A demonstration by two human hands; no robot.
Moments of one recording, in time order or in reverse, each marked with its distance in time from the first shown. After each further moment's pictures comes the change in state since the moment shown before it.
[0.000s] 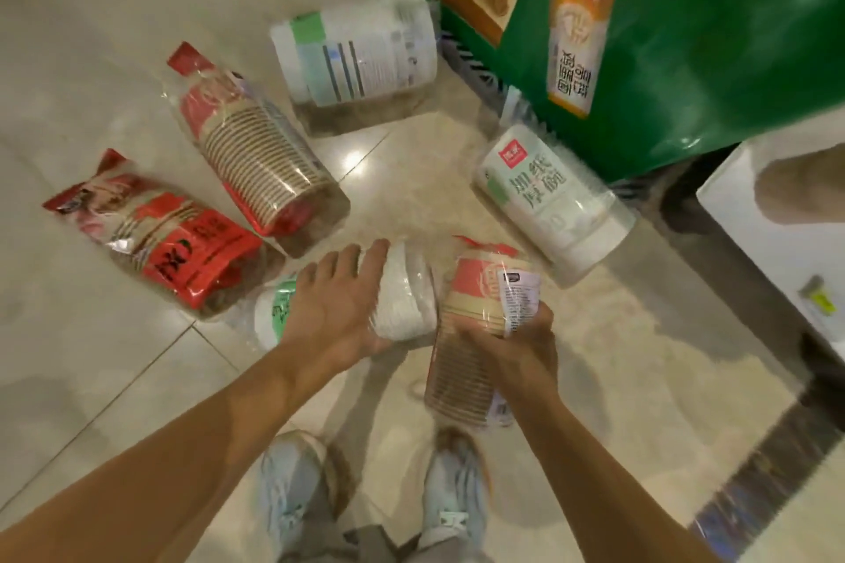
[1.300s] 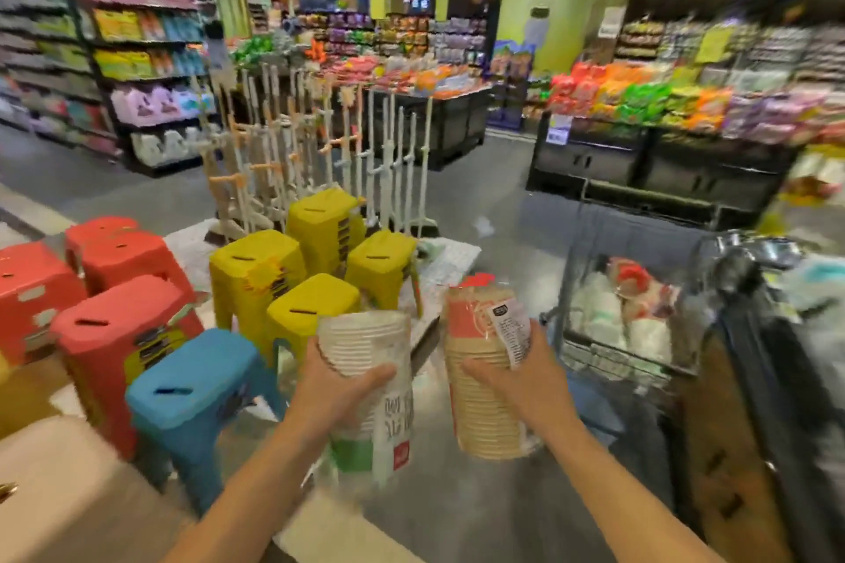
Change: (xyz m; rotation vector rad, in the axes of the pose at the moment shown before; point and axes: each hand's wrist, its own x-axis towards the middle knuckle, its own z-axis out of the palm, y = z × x) left_hand -0.739 0.679 -0.432 -0.557 -0.513 1.266; right_hand -0.905 0.233 -0.627 0.839 1.461 0.310
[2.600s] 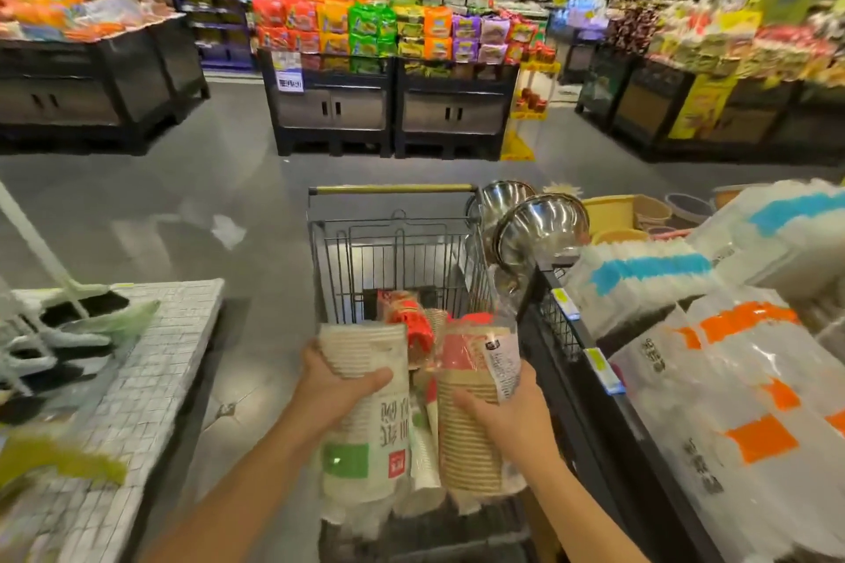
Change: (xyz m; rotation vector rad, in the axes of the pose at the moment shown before) left_hand 0.432 0.110 0.771 0.142 -0.760 -0.138; right_hand 0.534 0.343 -0.350 -0.017 0.492 0.573
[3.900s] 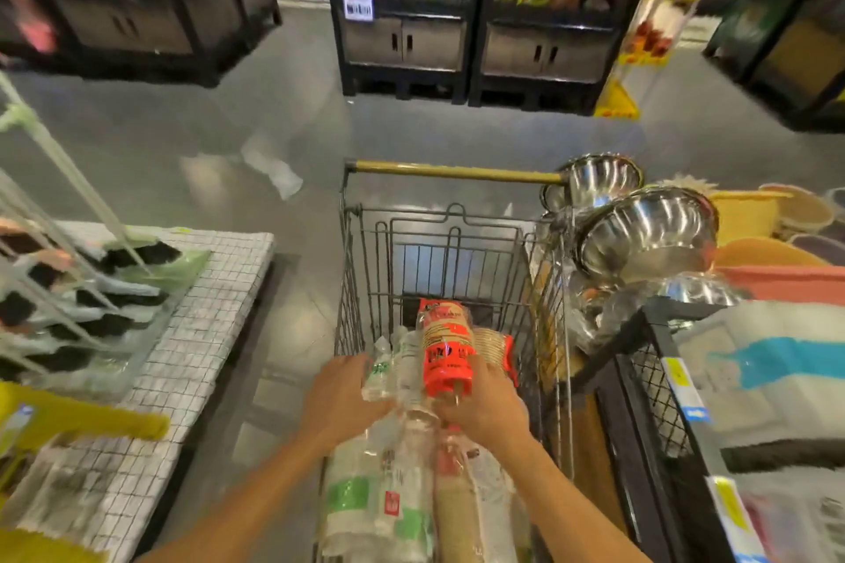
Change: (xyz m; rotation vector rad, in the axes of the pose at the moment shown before) left_hand 0.181 -0.004 0.015 0.894 -0.027 -0.043; right_hand 0.206 -0.057 0.118 -0.609 -0.468 -0.076
